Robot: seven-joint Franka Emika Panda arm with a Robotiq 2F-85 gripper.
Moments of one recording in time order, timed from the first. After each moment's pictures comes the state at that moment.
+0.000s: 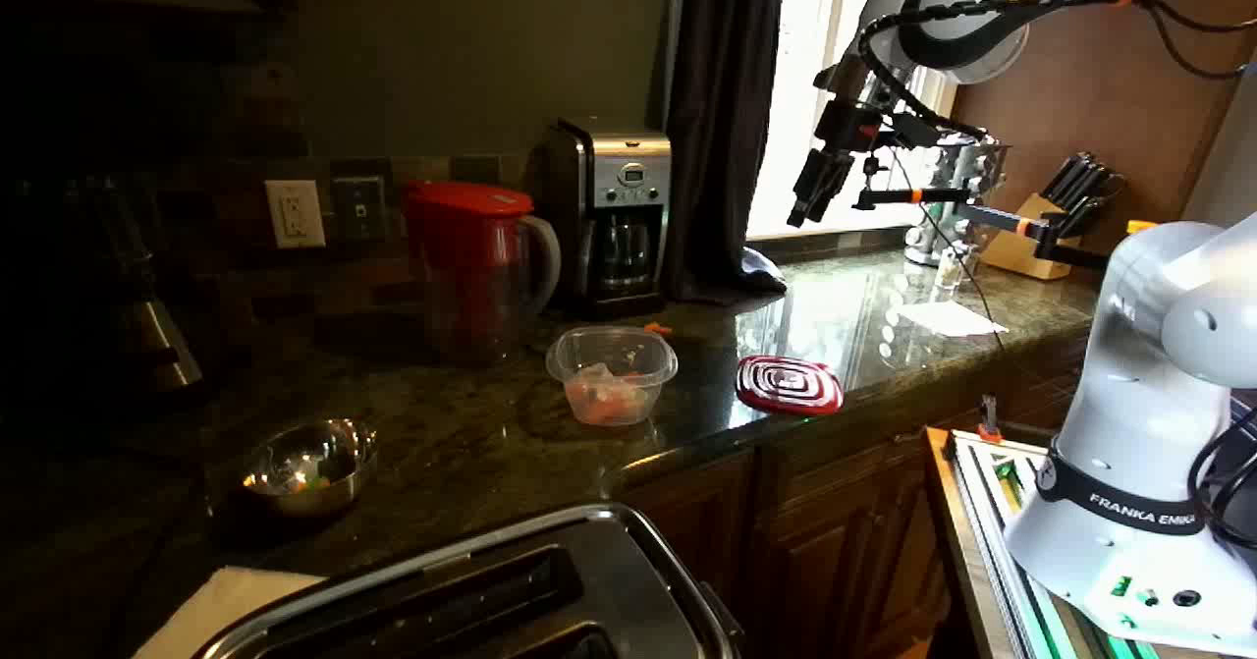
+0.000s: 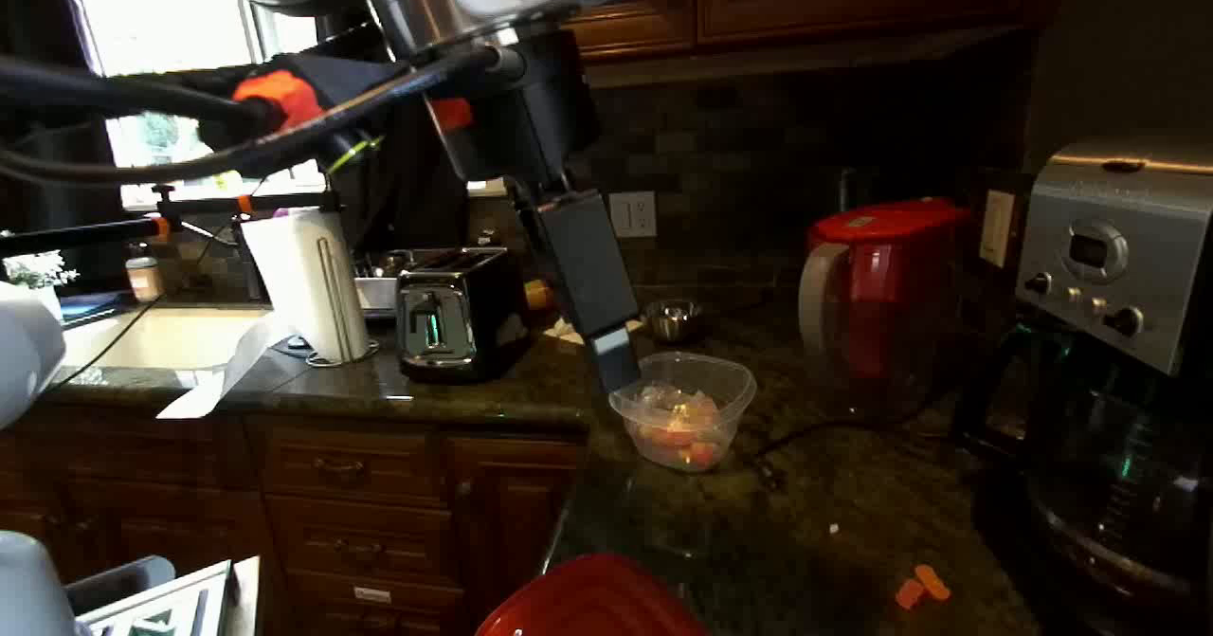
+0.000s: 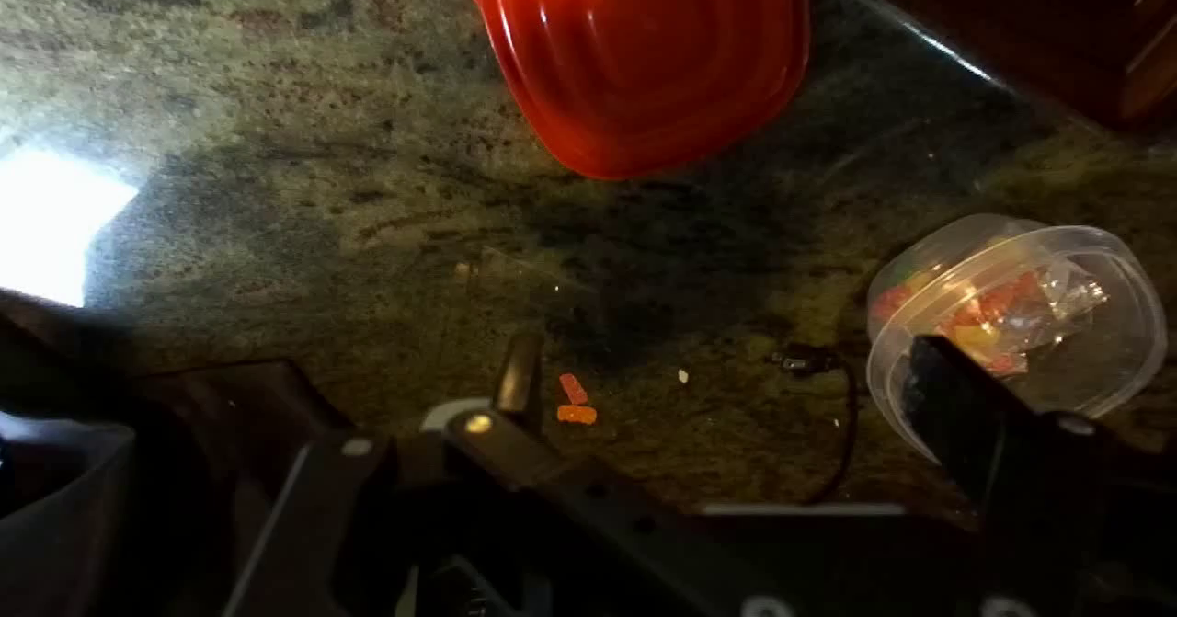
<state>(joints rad) -0.21 -0.75 -0.25 -2.65 -0.08 2.18 -0.12</state>
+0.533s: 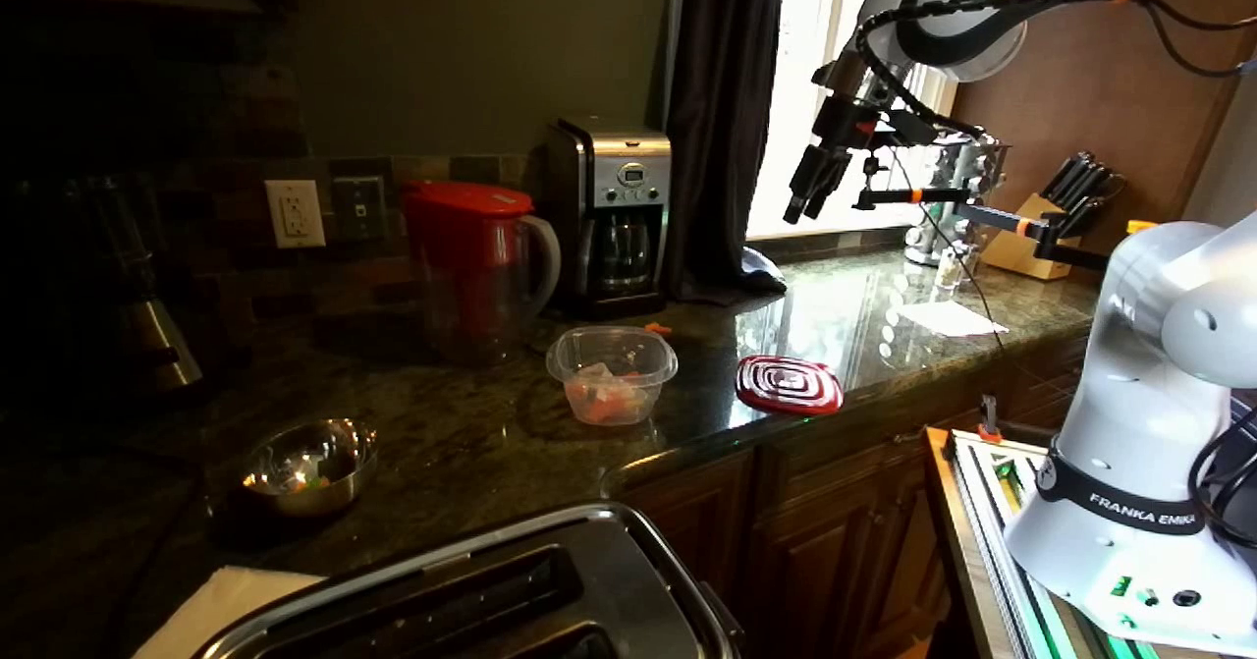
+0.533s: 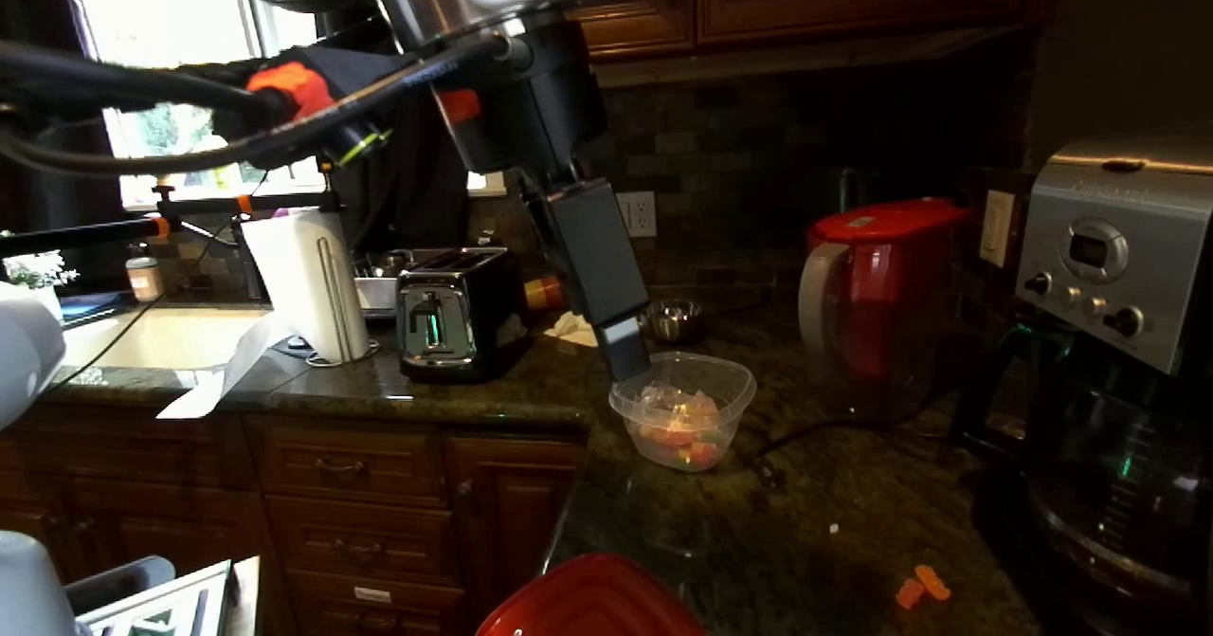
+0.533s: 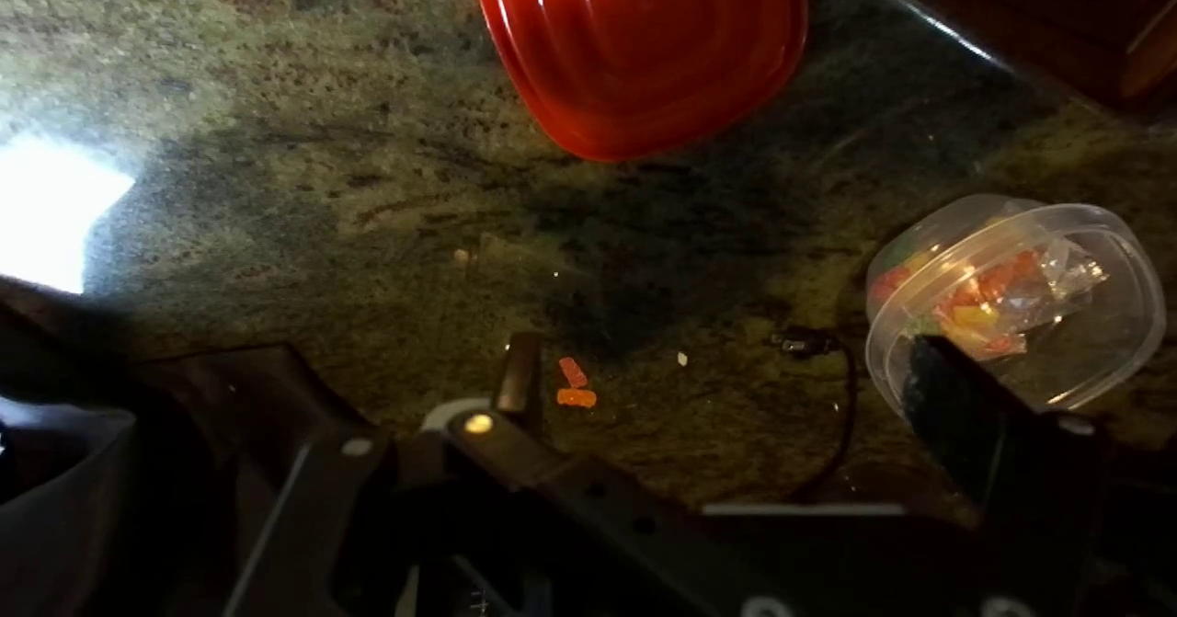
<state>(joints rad) -0.21 -0.74 -0.25 -2.64 -0.08 2.20 -0.12</state>
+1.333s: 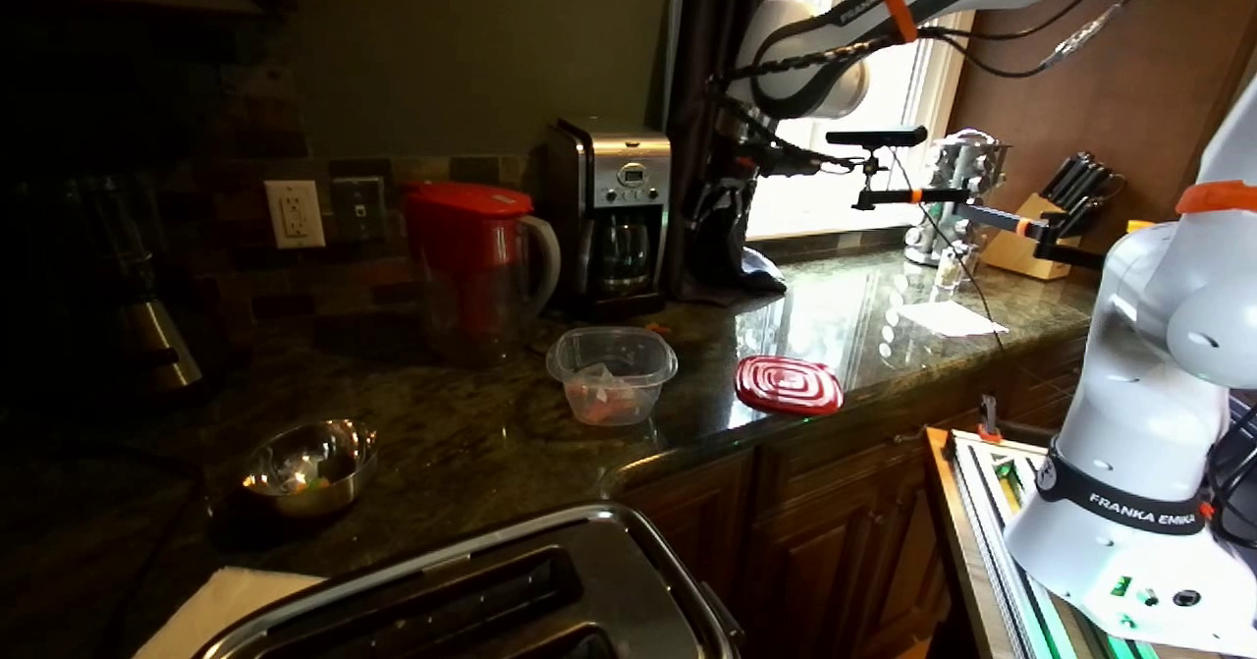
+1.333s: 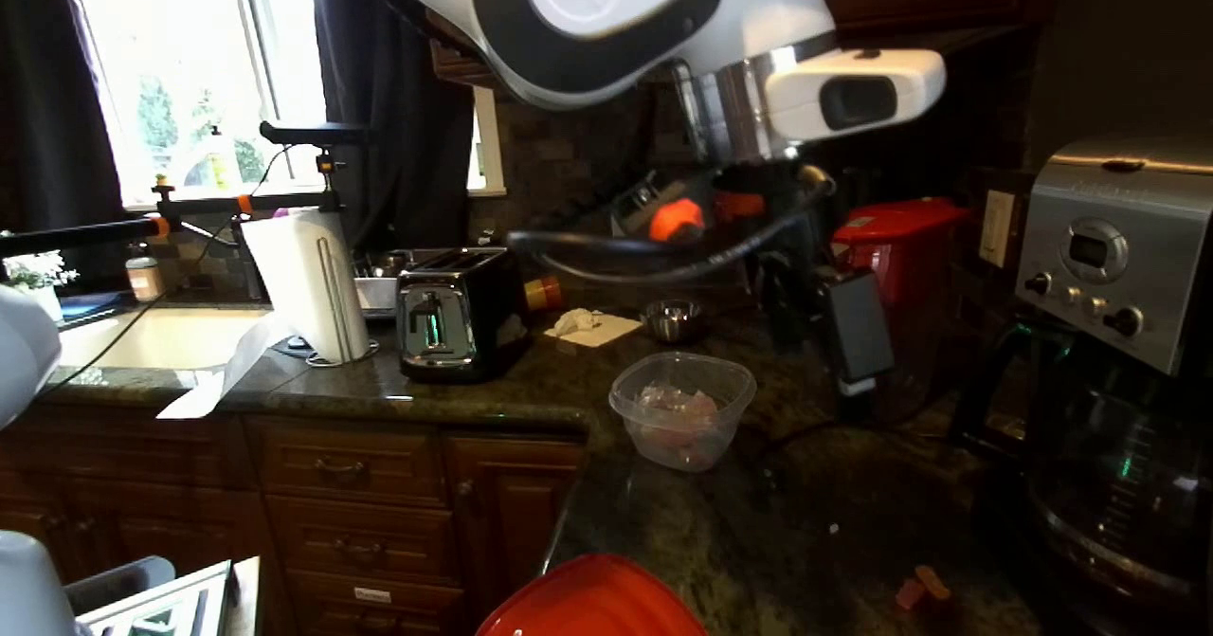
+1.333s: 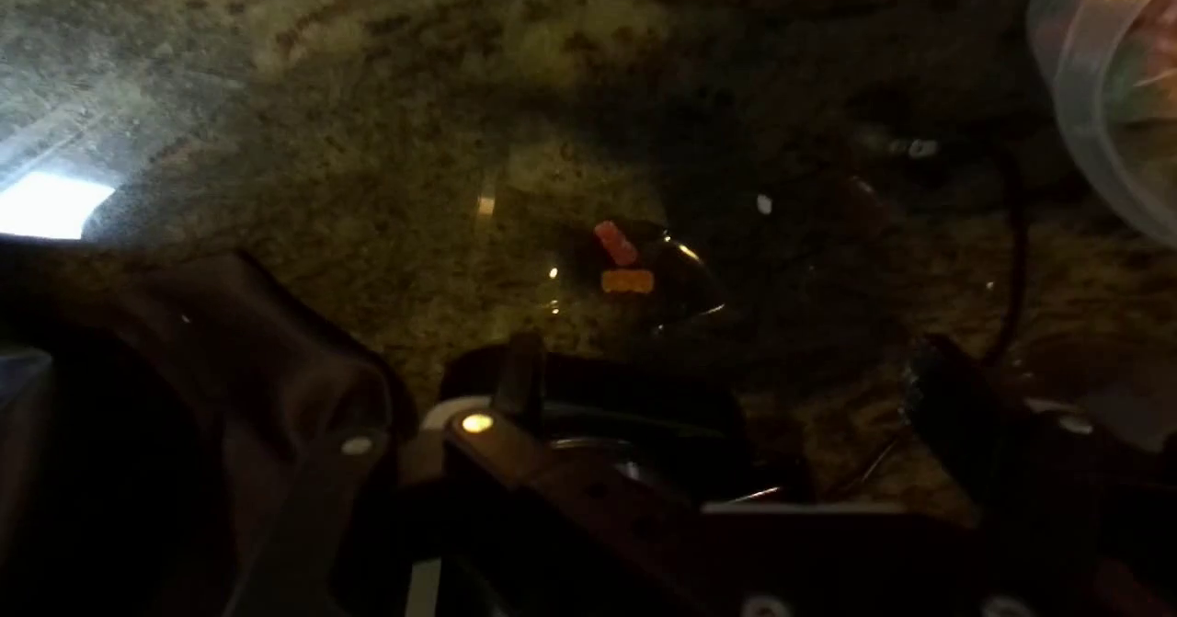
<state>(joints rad) -0.18 -0.18 -0.21 -2.33 -0.02 2.44 0.06</state>
